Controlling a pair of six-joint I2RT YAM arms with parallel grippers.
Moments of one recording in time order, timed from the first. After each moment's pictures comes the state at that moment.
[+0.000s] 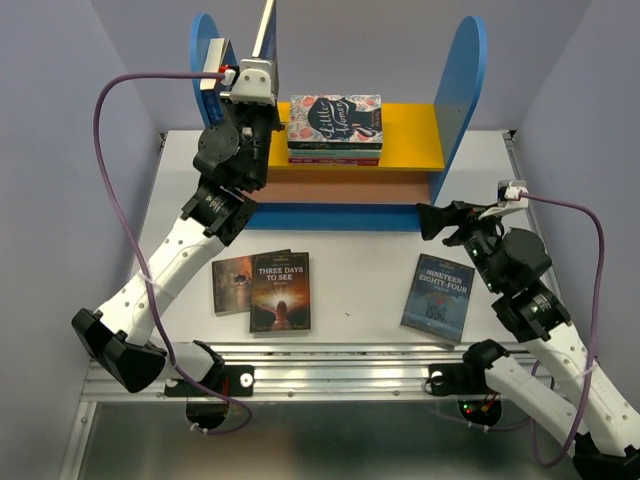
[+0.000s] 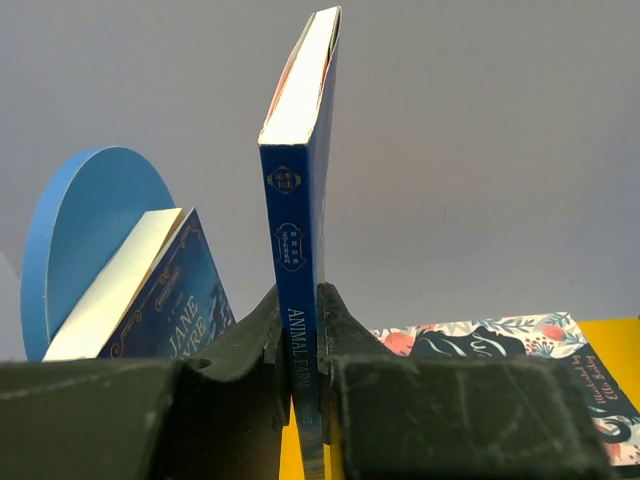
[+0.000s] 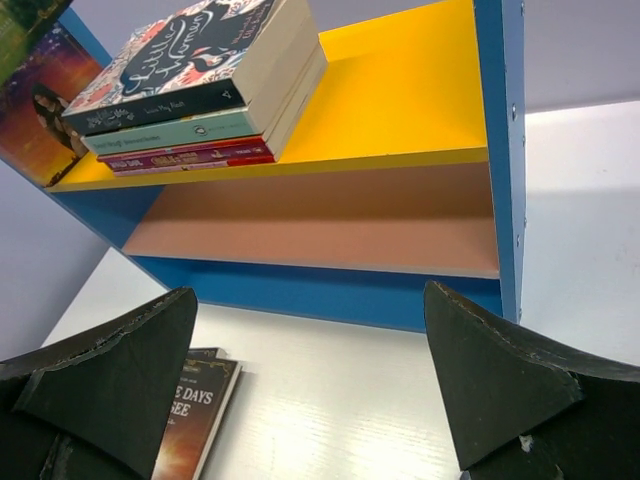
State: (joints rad) left arm -0.65 1.32 1.50 0.26 -0.51 0.25; right arm 0.49 0.62 0.78 -0.10 0.21 0.38
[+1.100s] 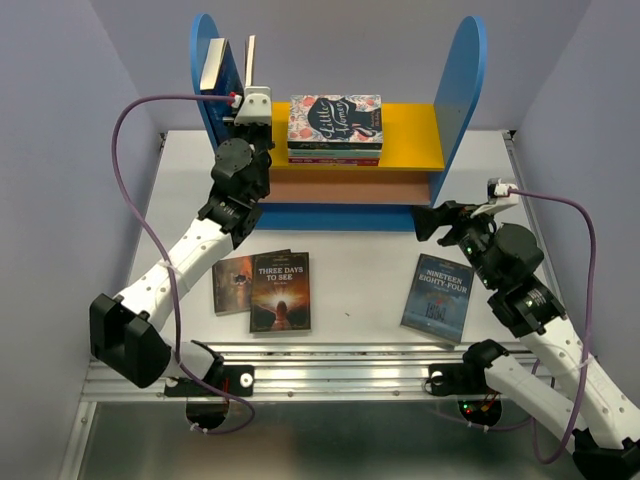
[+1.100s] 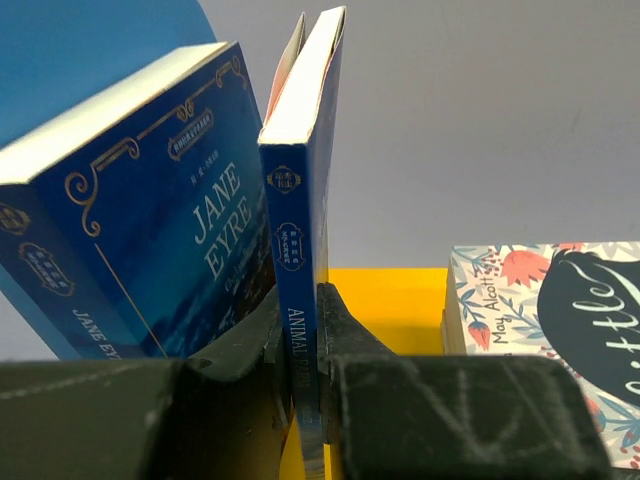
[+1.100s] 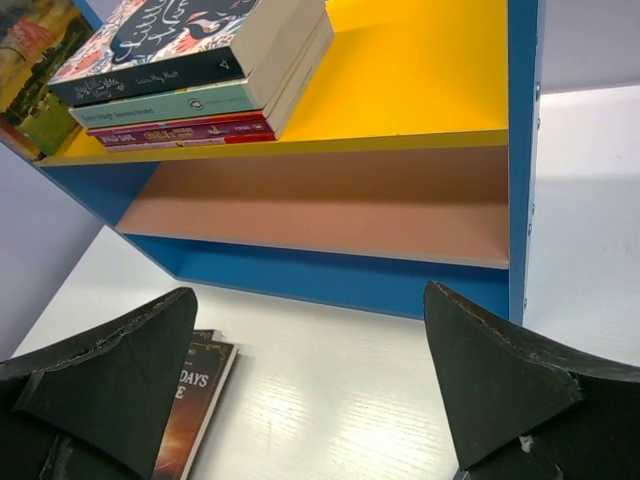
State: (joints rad) left arm -0.55 1.34 1.24 0.44 -0.60 0.27; right arm 0.49 0.66 0.78 -0.10 0.17 0.37
